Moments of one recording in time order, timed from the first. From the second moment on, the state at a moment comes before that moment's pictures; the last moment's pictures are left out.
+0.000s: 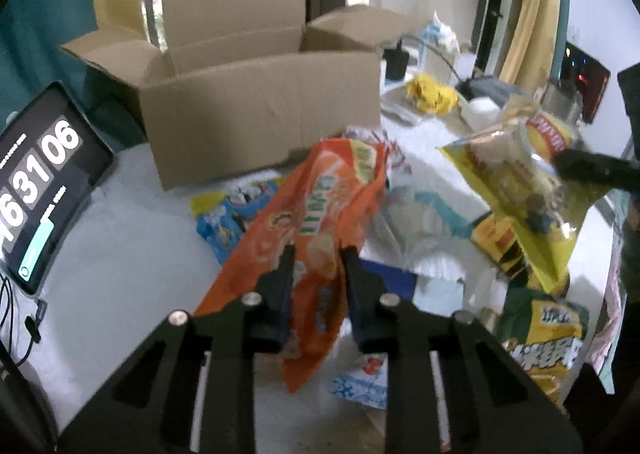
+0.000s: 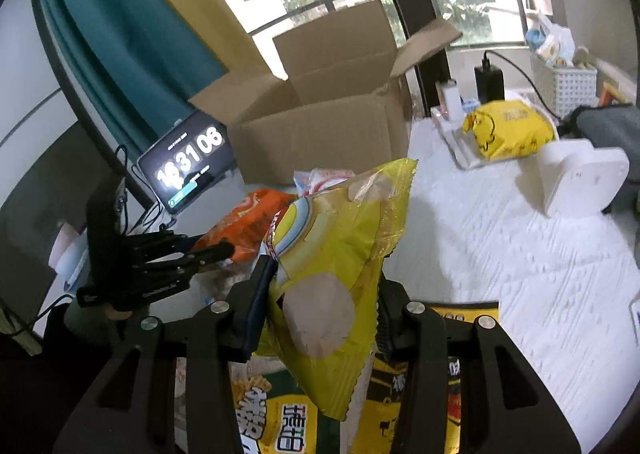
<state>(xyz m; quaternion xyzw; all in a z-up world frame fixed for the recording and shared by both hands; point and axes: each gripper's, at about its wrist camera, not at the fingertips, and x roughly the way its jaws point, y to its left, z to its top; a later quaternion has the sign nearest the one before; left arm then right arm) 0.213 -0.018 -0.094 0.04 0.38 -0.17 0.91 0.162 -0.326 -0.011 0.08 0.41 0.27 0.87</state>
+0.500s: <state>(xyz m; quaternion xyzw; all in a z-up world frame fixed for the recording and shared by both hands) 0.215 0.012 -0.039 -0.01 0.32 -0.16 0.93 0.189 -0.318 0.018 0.06 0.37 0.26 0.89</state>
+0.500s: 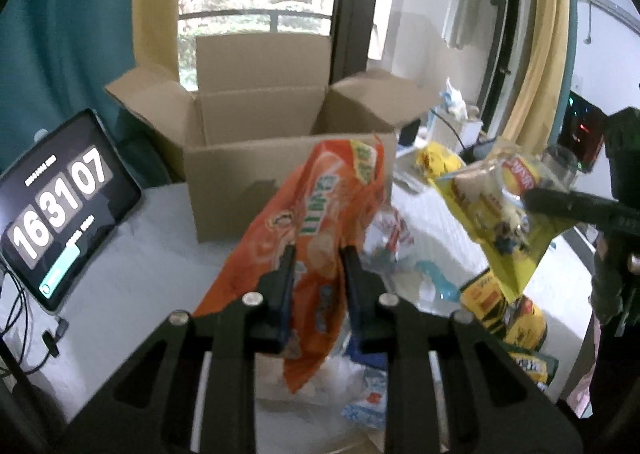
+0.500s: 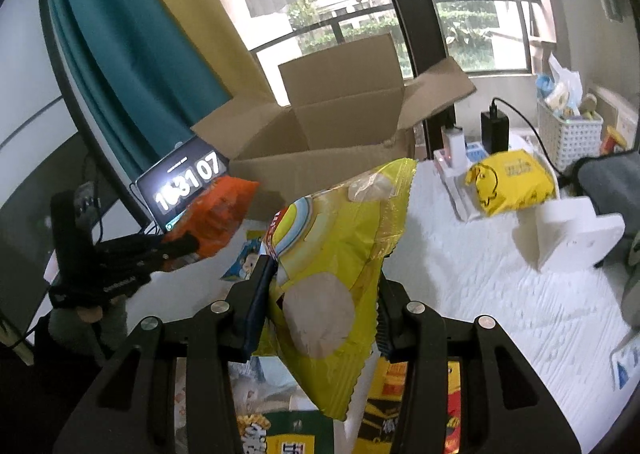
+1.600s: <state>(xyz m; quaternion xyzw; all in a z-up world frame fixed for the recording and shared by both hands) 0.331 0.051 0.016 -0.03 0.23 -0.10 0.97 0.304 -0.268 0.058 0.01 0.29 0.27 0.92</state>
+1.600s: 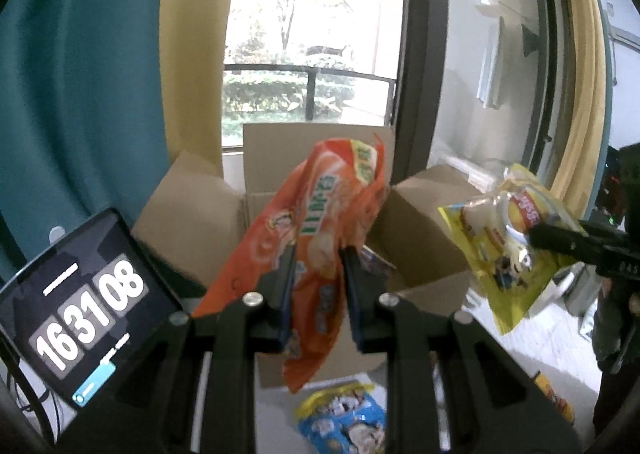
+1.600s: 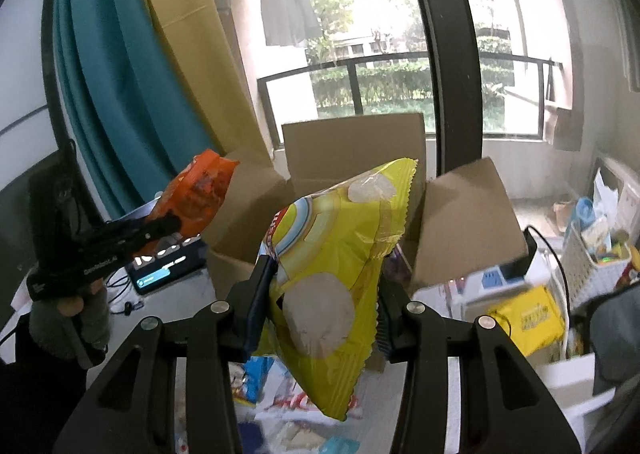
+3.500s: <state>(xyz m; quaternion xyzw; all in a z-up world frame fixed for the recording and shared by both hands) 0.347 0.020 0.019 -0.05 0.23 -0.09 0.97 0.343 -0.248 0.063 -0.04 0.29 0.19 0.94</state>
